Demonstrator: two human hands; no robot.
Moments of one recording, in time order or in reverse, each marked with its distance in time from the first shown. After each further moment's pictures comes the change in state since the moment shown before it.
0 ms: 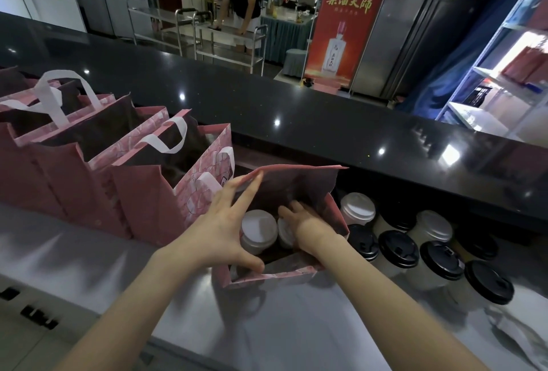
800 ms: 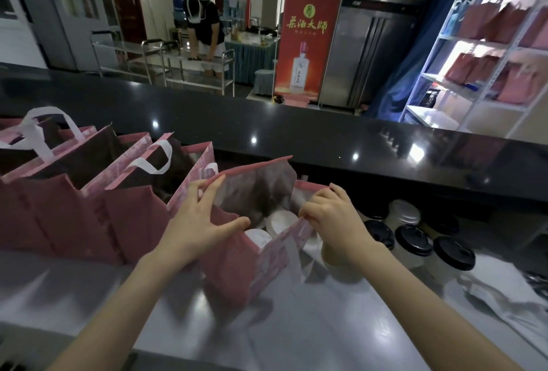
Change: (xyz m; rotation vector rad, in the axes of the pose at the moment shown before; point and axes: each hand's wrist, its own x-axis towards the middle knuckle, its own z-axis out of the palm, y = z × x) left_hand -0.008 -0.002 -0.025 -0.030 0.203 -0.176; right_hand -0.113 0.017 -0.030 -0.052 0.668 -0.025
